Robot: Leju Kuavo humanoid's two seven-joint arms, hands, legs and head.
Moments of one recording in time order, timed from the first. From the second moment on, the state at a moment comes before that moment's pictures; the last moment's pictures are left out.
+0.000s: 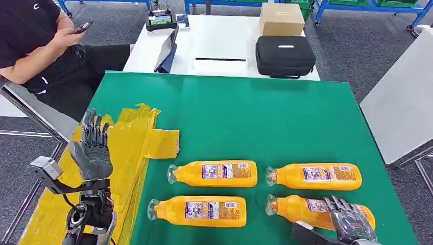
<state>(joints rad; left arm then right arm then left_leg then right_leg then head) -0.03 -0.11 0.00 -1.55 0.23 -0.03 -0.46 0.43 -0.47 0.15 -1.85 0.96 0.33 0.41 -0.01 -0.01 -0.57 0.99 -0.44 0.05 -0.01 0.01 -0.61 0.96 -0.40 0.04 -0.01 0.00</state>
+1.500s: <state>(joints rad) -0.06 -0.10 0.00 -1.51 0.25 -0.04 -0.49 0.37 -0.44 0.04 -1.76 0.57 0.42 0.09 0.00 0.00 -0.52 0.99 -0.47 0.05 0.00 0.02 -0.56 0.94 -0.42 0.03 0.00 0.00</state>
